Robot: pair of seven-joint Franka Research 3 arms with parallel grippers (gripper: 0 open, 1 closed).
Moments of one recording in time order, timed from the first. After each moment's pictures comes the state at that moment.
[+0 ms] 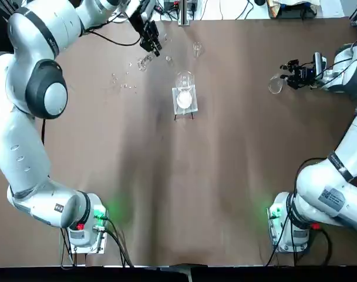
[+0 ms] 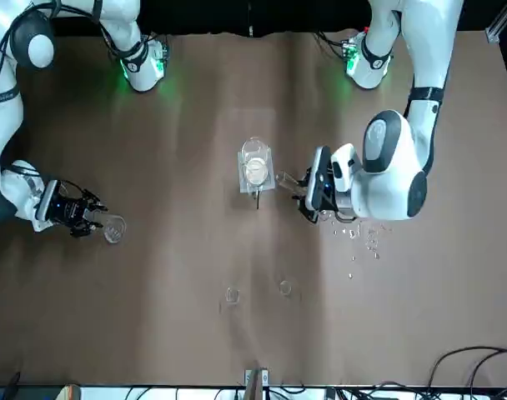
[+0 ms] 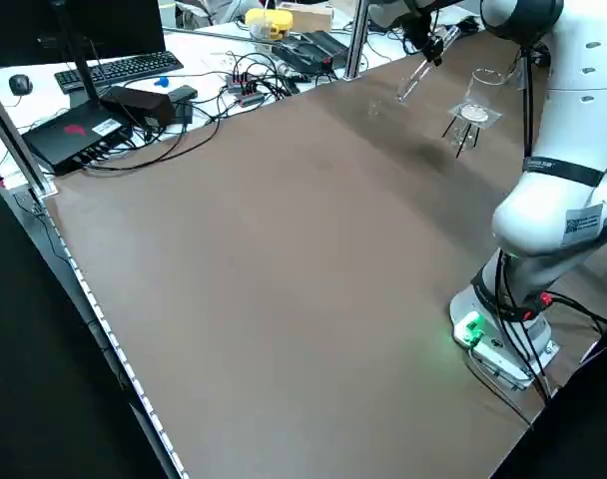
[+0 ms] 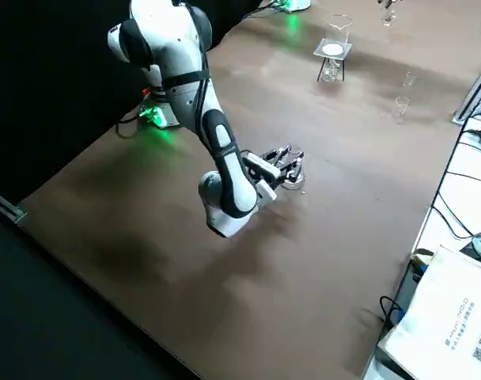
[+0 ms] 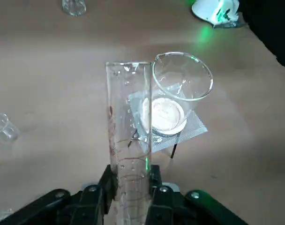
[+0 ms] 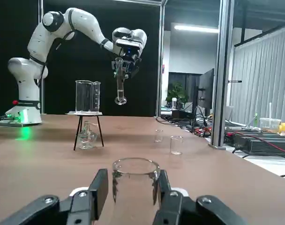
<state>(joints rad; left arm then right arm) -0.32 0.46 -0.07 -1.52 -0.69 1.81 1.65 -0.46 0.90 -0.12 -1.68 1.31 1.26 -2.70</state>
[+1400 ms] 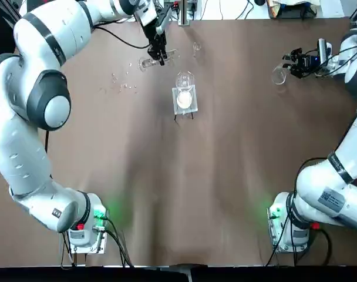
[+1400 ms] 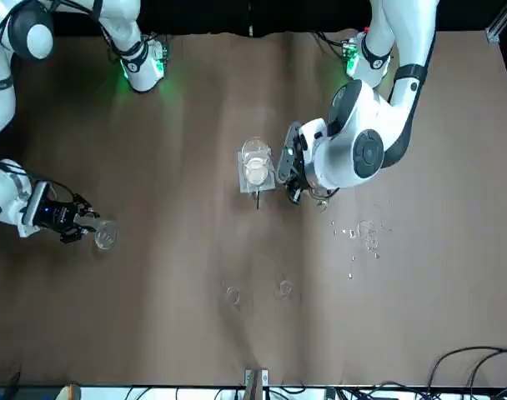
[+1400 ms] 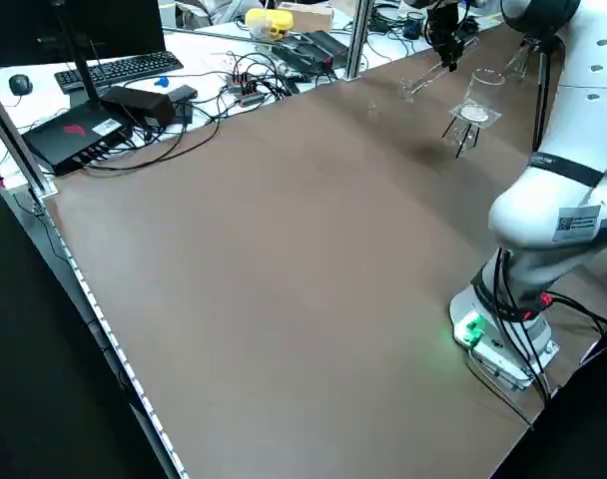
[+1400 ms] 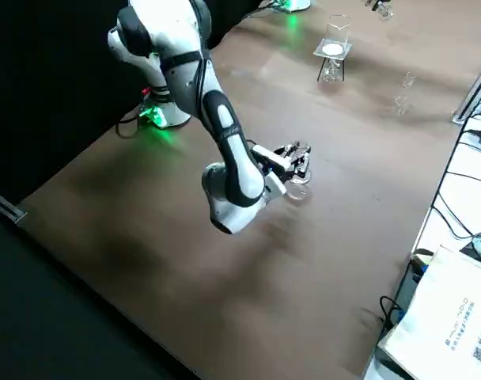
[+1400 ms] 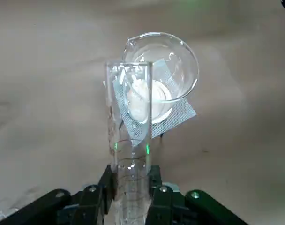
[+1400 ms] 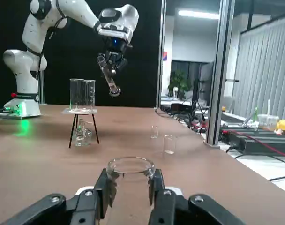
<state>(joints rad) -0.46 0.42 -0.08 -1.52 -0.44 1.83 1.53 -0.43 0.82 -0.14 -1.65 1.30 1.30 -2.60</state>
